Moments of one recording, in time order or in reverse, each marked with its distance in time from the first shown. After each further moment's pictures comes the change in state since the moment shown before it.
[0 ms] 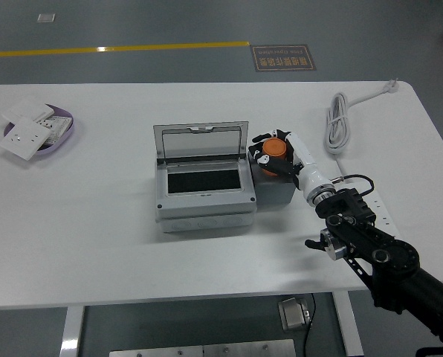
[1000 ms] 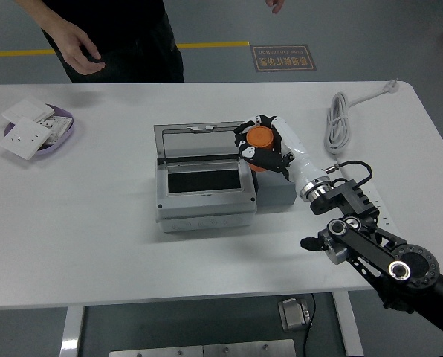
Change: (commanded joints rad) left arm 0.013 -0.010 0.024 0.006 -0.021 0.002 -0.001; right arm -0.004 -0.088 -0.091 0.430 -0.144 -0.098 -0.177
